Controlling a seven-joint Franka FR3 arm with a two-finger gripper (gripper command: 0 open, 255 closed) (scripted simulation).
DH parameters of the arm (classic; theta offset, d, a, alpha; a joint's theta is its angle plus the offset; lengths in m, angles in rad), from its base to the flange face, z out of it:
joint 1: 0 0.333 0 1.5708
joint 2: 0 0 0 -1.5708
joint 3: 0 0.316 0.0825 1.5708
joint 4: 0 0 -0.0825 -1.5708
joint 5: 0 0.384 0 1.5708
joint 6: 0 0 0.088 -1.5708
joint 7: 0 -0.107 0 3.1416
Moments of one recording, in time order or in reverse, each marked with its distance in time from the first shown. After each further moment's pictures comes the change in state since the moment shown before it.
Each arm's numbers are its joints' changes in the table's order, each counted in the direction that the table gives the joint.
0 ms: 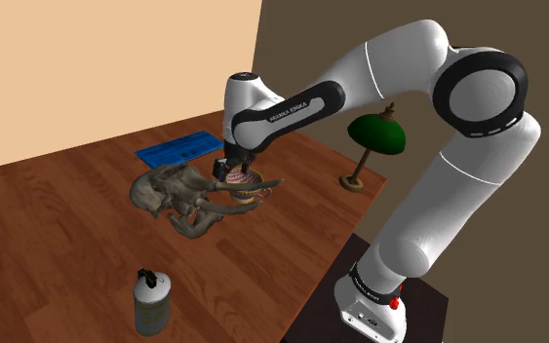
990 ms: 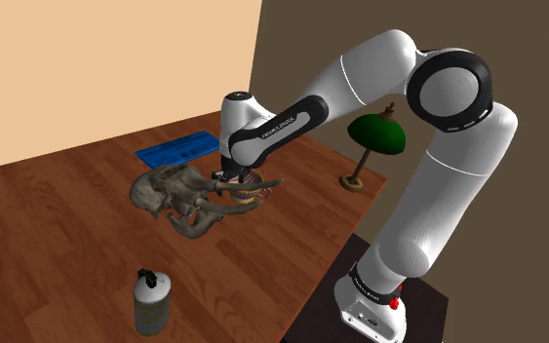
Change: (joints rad) arm 0.000 -0.114 -0.005 -0.011 -0.046 0.115 -0.033
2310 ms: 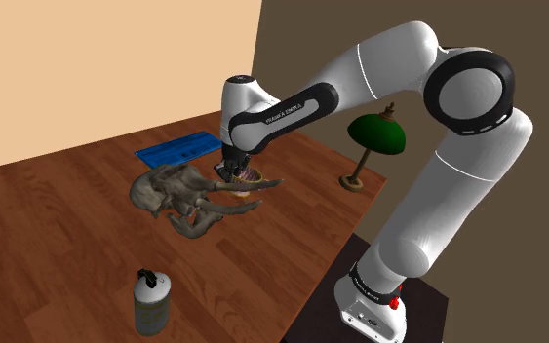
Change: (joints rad) arm -0.001 0.075 0.005 0.032 0.033 -0.105 0.028
